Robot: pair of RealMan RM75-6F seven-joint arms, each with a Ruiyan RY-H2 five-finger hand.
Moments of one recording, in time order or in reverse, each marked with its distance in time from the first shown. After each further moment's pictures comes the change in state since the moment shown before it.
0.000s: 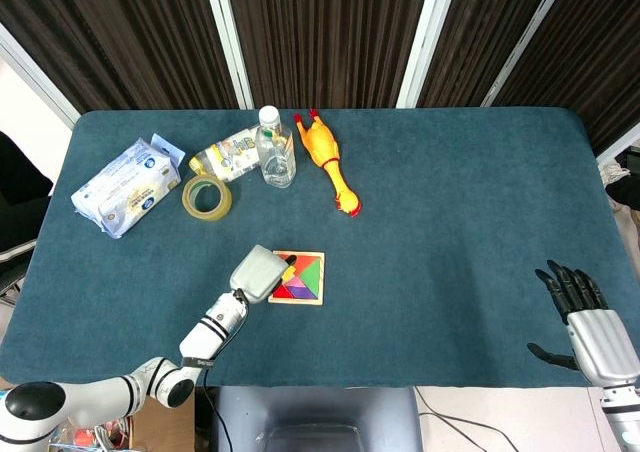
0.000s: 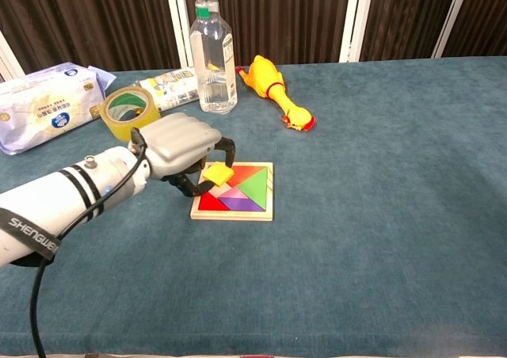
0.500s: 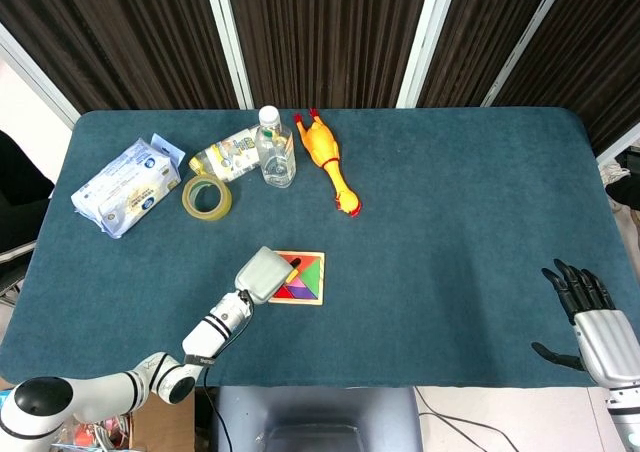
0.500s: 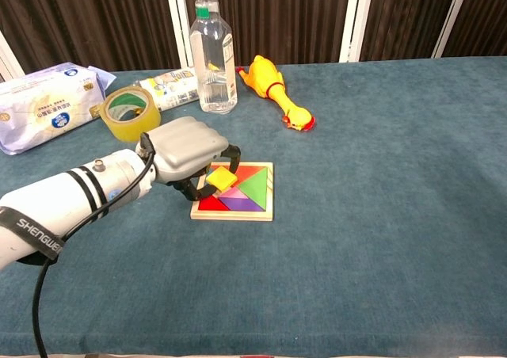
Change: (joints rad) left arm -0.034 -0.005 0.037 0.043 0.031 -0.014 0.006; right arm -0.007 0.006 0.001 0.004 -0.002 0.014 0.016
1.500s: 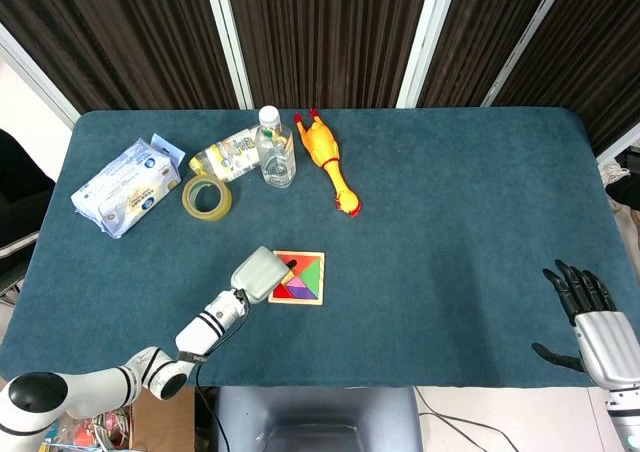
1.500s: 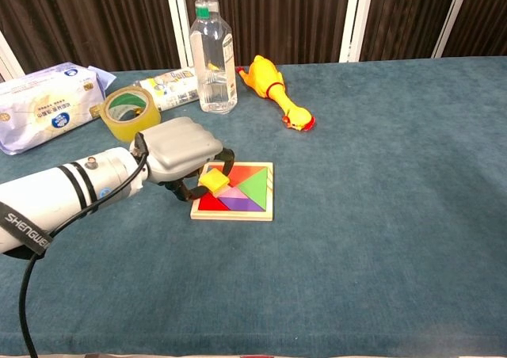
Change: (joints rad) left arm -0.020 0.036 0.037 0.009 0.020 -0.011 -0.011; right arm -0.008 -0.002 0.001 -0.007 0.000 0.011 -0.011
